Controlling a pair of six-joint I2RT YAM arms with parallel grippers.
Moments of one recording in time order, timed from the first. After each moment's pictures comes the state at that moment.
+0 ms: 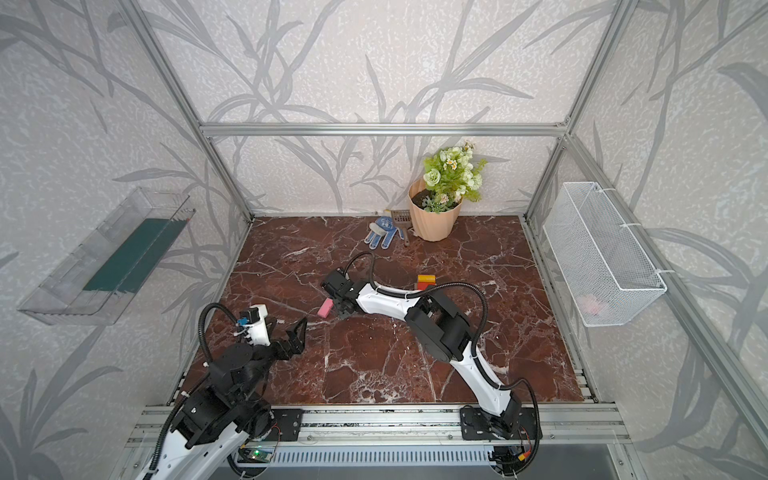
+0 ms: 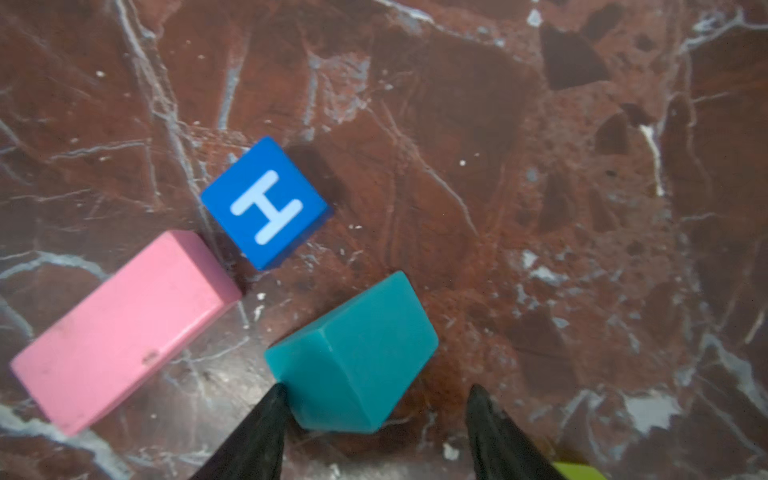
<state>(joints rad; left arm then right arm) -0.56 0.08 0.30 -0.51 -0.30 -0.44 0.95 2.26 1.70 -0.55 0.25 0.42</state>
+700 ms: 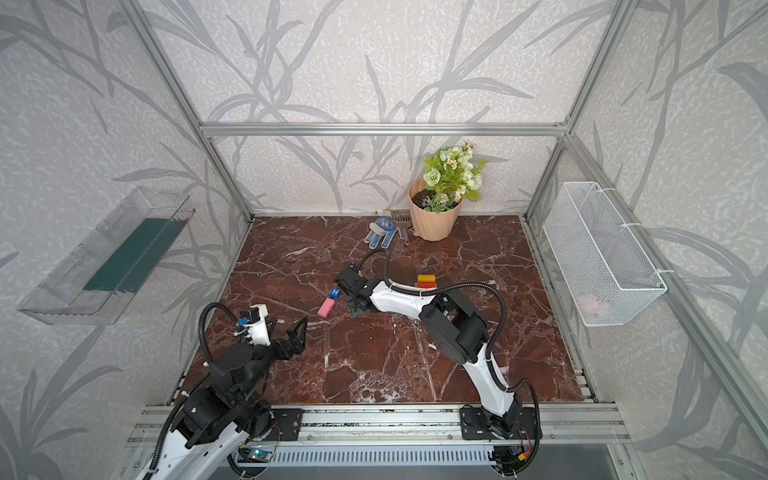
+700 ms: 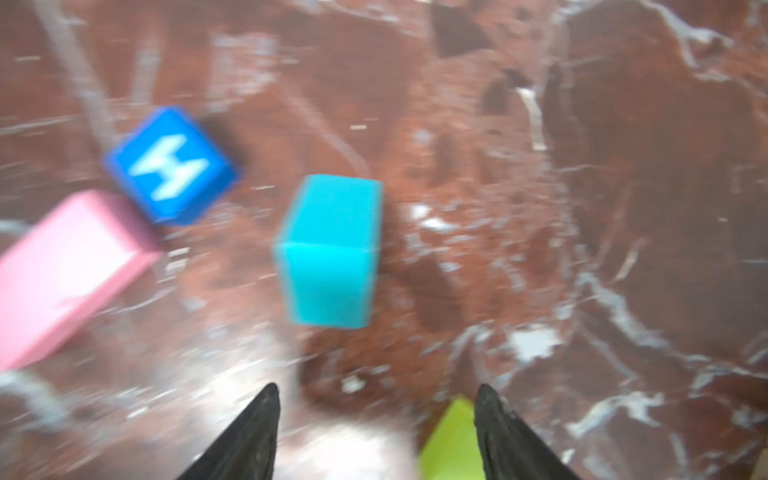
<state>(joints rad) -0.56 0.08 0.30 -0.51 -0.30 -0.44 0.95 2.15 1.58 -0.52 0.25 0.41</state>
